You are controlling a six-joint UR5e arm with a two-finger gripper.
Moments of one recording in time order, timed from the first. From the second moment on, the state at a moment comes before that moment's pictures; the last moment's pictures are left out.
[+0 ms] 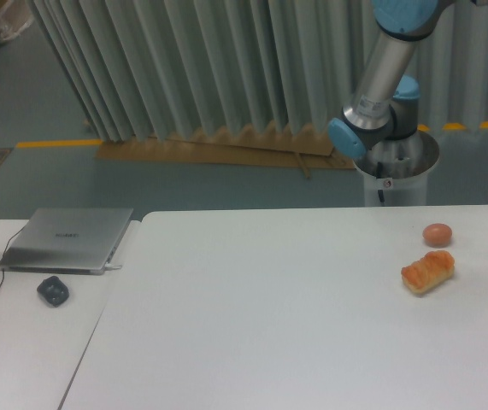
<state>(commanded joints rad) 2.99 -1.99 -1.54 -1.36 1.72 1.96</state>
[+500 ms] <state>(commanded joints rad) 2.99 -1.99 -1.52 -1.36 1.73 1.96</state>
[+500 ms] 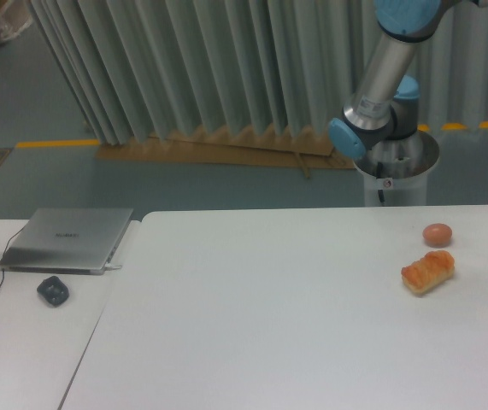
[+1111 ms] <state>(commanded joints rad) 2.98 -1.98 -1.51 -1.38 1.77 1.94</state>
